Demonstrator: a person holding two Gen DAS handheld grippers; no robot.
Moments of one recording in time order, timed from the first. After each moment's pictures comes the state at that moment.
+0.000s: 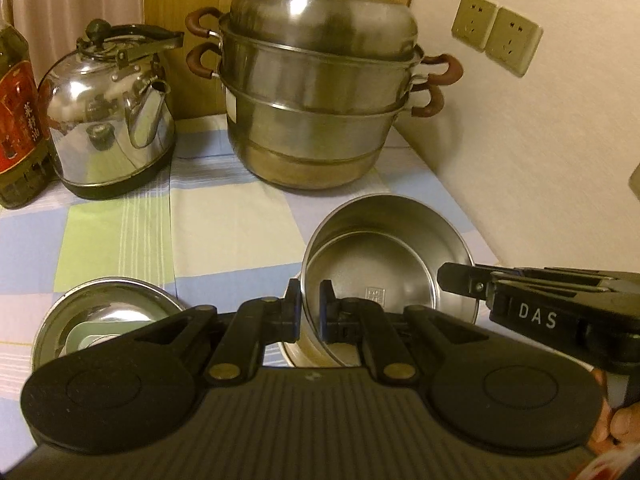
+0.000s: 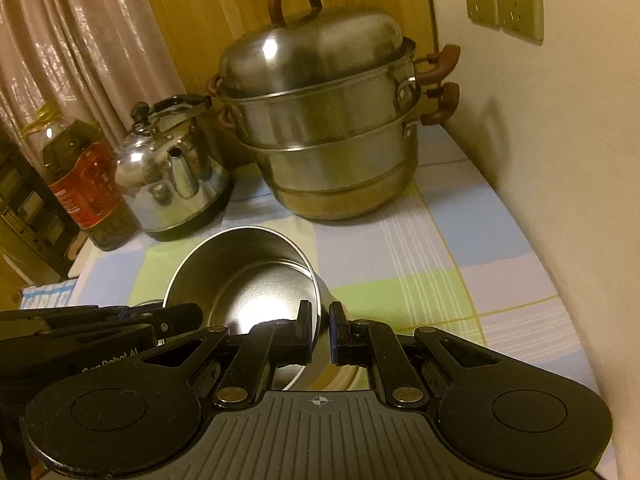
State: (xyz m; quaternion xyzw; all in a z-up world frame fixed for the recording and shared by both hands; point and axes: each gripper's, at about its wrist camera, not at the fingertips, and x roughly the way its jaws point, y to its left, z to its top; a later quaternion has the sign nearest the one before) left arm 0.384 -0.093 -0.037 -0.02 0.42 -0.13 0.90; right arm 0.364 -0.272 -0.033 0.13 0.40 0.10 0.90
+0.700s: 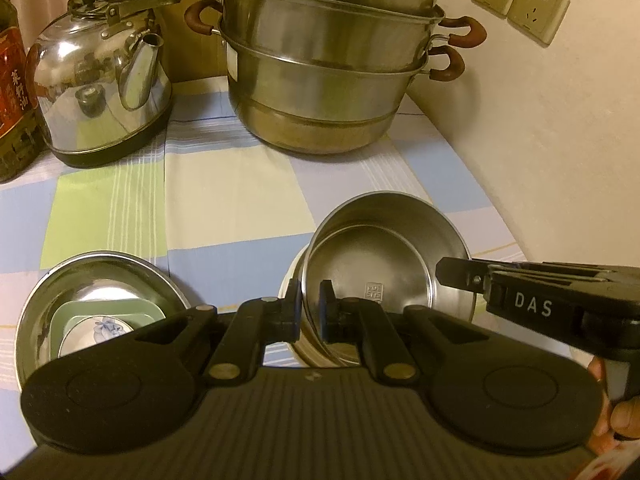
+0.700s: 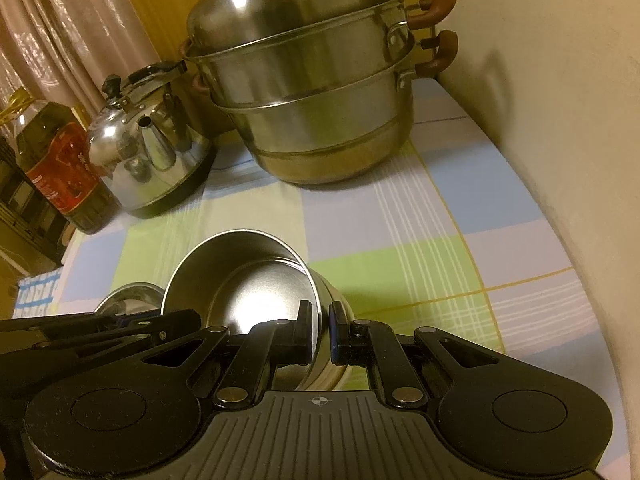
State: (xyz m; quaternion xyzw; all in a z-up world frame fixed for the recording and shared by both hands) left arm 0.401 -0.097 -0.064 -0.02 0.46 -0.12 0.88; right arm 0.390 -0.276 -0.063 0.14 0.45 0.10 0.88
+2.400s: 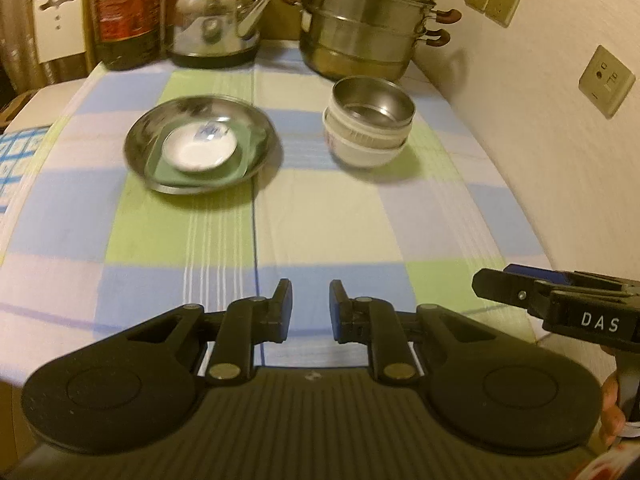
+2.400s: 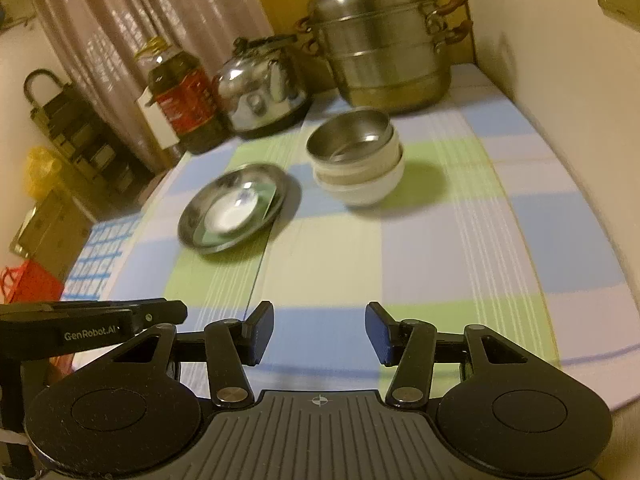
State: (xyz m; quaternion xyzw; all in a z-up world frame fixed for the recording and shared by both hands) left arm 0.116 -0.045 -0.054 -0.07 0.46 -0.05 0.89; right arm 0.129 -0.289 -0.056 0.13 0.42 0.21 0.87
